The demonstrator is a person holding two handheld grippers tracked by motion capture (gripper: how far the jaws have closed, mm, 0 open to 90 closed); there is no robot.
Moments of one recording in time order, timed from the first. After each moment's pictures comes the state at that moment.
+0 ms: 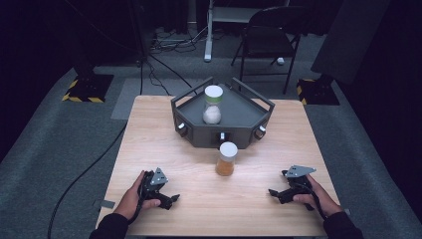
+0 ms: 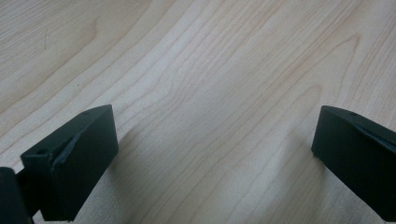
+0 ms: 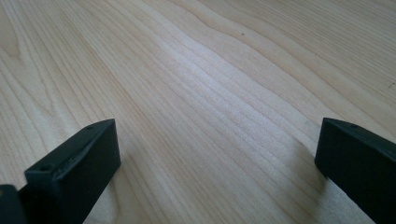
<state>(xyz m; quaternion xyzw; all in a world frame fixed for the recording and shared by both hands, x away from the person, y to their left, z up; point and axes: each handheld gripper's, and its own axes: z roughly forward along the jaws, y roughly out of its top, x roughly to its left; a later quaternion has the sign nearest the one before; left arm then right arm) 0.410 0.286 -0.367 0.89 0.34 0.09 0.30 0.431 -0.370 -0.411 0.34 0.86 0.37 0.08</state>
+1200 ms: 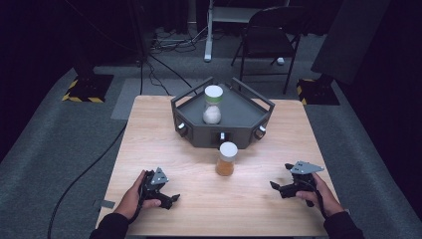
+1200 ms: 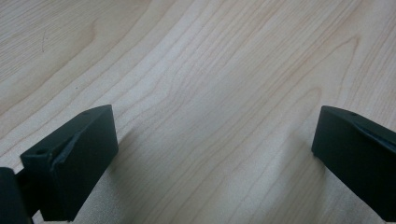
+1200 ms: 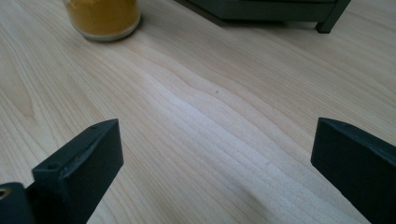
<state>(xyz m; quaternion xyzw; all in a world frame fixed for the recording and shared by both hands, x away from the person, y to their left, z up) 0.412 0.286 -0.367 0.89 0.34 0.09 0.30 0.413 -0.374 -0.396 0.36 0.83 0.41 0.14</state>
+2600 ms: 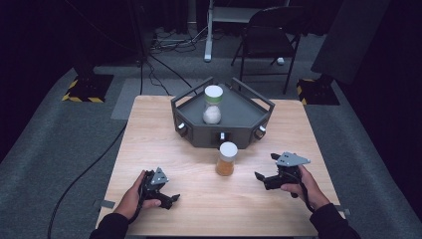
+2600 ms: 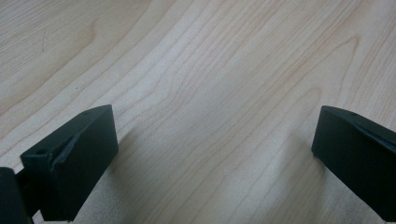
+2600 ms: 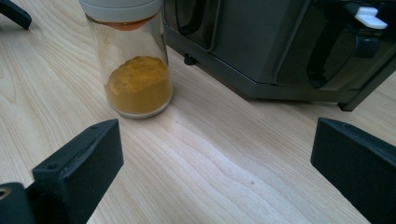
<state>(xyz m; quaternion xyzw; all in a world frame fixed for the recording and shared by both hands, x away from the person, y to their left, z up) 0.412 0.286 -0.367 0.89 0.34 0.09 0.30 0.421 -0.323 -0.372 0.33 0.82 0.44 0.16</state>
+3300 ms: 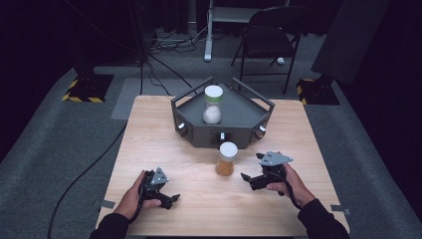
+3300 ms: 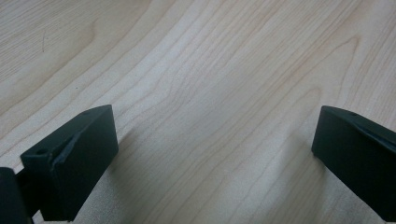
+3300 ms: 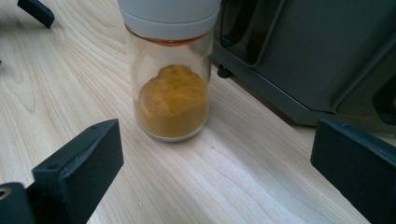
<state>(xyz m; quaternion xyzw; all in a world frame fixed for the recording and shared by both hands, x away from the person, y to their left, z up) 0.412 0.286 -0.367 0.89 0.34 0.09 0.30 0.434 -0.282 -0.375 0.30 0.83 0.44 0.14</state>
